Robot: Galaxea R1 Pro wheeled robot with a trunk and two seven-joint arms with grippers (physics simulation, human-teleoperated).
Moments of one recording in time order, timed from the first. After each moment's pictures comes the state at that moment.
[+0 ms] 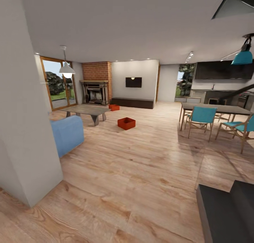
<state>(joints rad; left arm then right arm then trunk) 0.00 0.03 -0.01 -0.09 0.38 -0.08 0.01 -0.15 -0.05 0.39 0.03 -0.16 -0.19 -0.02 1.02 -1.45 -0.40</state>
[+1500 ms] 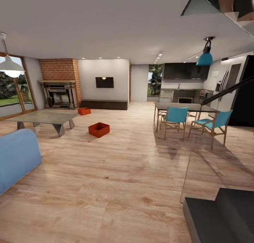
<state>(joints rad) 0.00 0.03 -0.01 -0.09 0.38 -0.08 0.01 -0.15 -0.05 0.39 0.03 -0.16 -0.19 -0.02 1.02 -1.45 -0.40</state>
